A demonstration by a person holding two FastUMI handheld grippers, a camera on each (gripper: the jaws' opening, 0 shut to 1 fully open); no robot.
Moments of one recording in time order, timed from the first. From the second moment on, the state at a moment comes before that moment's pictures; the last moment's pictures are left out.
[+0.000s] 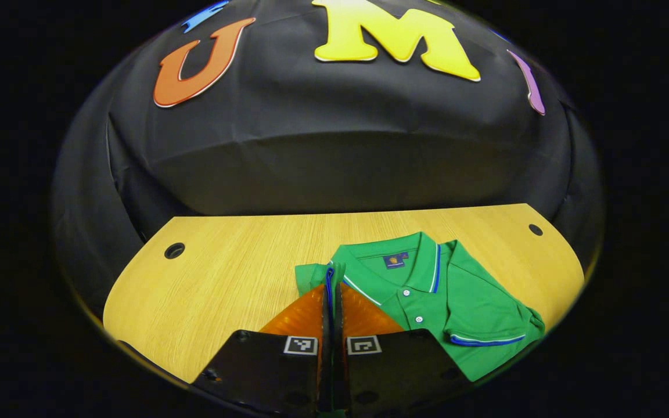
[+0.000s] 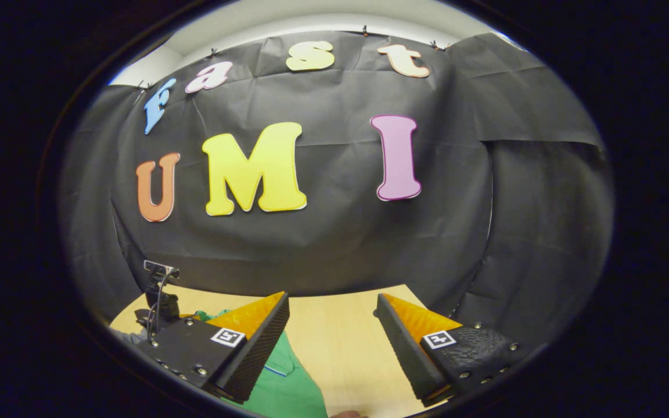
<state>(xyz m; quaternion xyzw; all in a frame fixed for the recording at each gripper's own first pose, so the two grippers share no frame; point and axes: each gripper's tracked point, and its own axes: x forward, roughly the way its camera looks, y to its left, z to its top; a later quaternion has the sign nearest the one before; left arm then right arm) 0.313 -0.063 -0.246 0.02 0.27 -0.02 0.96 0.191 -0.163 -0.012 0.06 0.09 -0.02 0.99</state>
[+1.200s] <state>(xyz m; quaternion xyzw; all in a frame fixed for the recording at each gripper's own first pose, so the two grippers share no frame) 0.280 -0.086 -0.252 0.04 0.28 -0.03 0.96 0.225 -0.150 -0.046 0.07 0.13 0.03 0.99</state>
